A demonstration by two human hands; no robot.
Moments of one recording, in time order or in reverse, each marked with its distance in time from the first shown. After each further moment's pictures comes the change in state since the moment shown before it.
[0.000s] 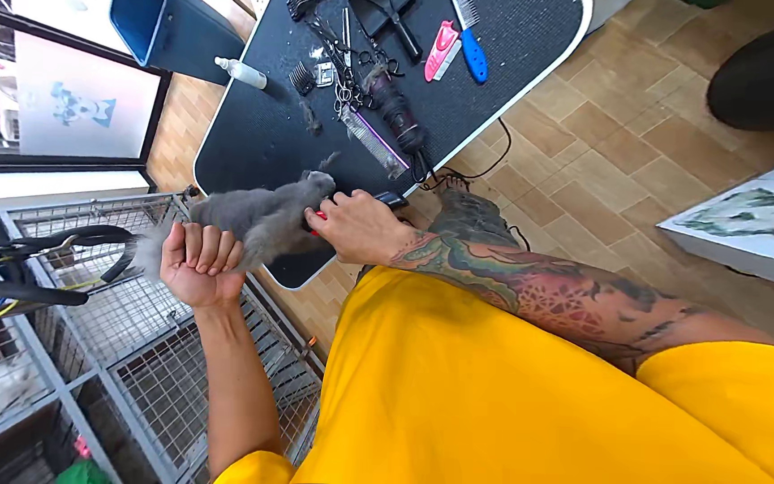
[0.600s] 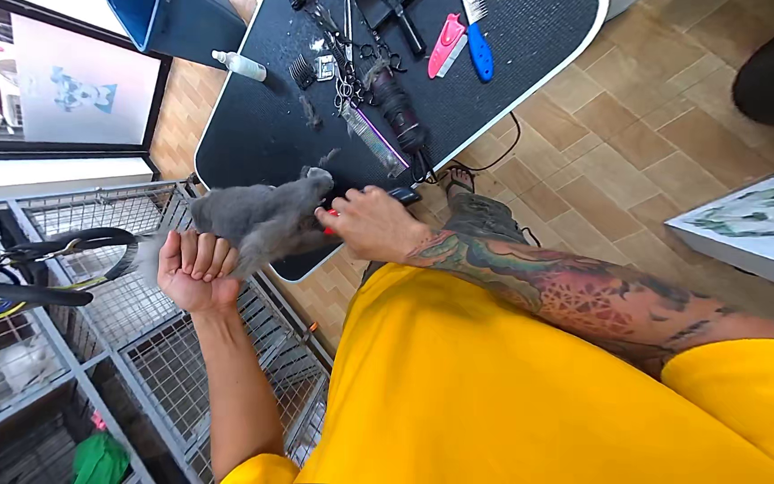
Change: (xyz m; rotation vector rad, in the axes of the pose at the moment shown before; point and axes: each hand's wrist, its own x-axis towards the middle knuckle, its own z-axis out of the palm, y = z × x) left_hand -0.002 0.000 0.007 0.020 0.094 0.006; right_hand -0.013 0.030 -0.008 0.117 0.007 -0.011
